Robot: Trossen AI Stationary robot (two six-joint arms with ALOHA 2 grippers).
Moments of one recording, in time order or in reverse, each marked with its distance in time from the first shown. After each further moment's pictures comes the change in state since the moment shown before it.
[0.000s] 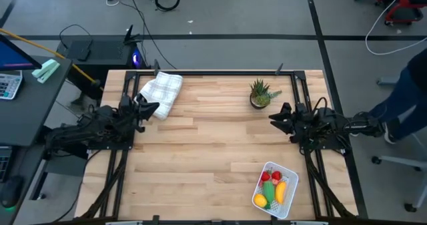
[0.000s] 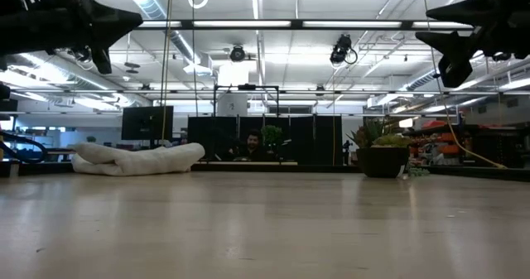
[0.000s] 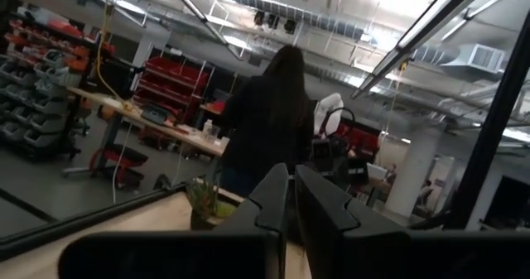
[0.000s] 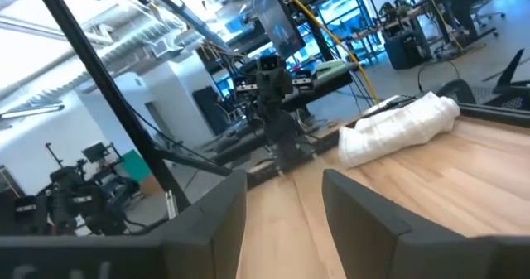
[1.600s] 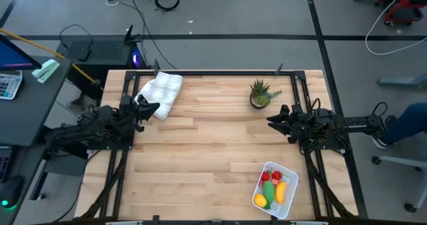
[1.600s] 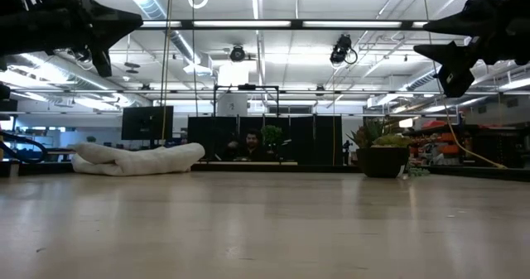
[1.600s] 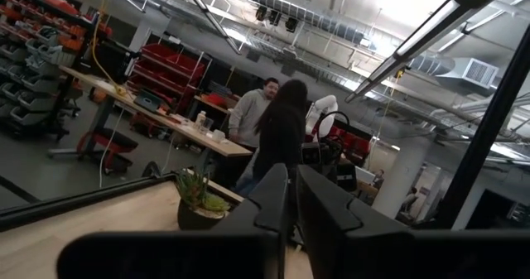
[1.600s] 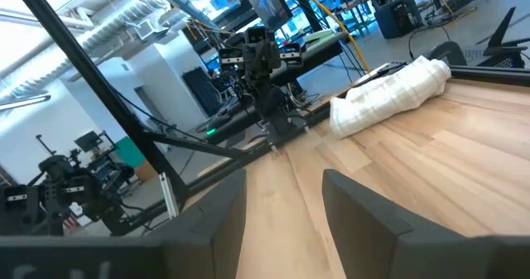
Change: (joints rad) left arm 0.000 0.002 -0.002 -0.008 0.000 -0.086; right arm 0.000 0.051 0.000 -0.049 -0.001 0.063
